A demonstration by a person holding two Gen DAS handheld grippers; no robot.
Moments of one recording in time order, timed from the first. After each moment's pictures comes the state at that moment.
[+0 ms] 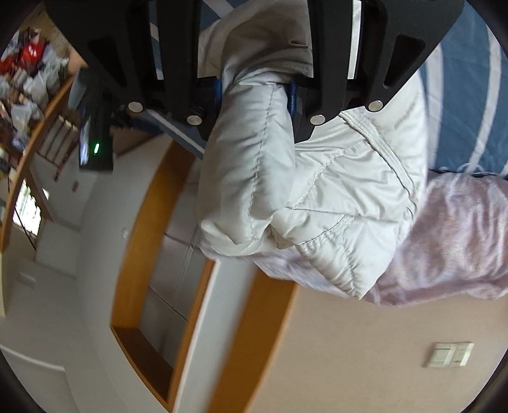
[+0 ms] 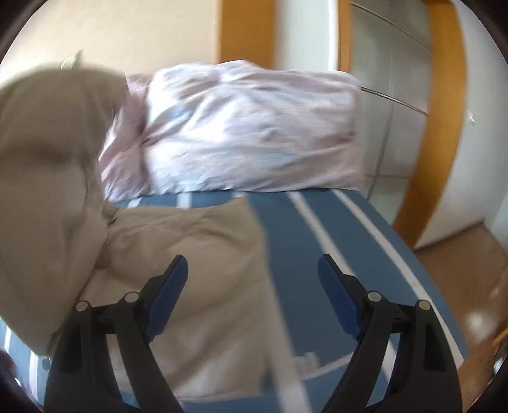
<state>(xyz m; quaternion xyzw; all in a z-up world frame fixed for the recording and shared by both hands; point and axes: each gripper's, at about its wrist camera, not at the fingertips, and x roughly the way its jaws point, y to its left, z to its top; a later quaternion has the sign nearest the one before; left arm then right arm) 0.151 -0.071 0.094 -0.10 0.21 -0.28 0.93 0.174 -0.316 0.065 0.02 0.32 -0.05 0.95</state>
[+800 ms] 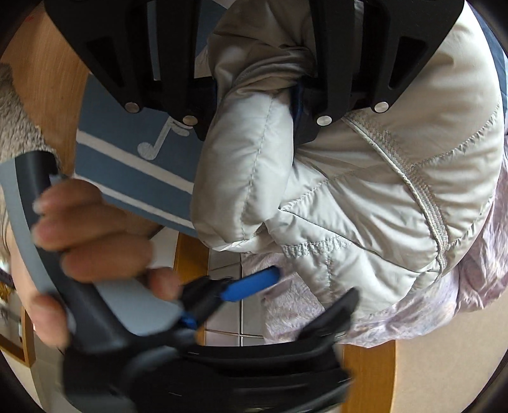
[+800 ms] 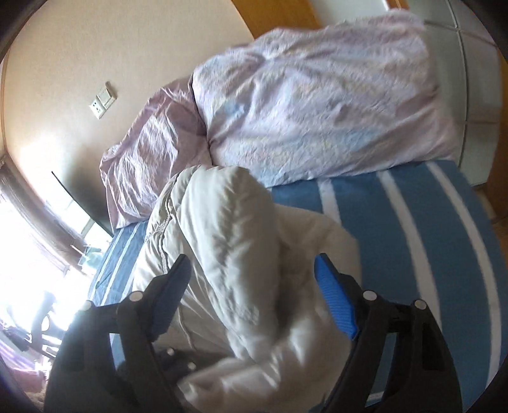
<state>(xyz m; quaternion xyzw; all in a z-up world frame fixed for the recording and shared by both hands) 0.177 -0.217 0.013 0.09 0.28 -0.33 0.89 0.270 -0.325 0.086 0.15 0.43 0.19 0.87</state>
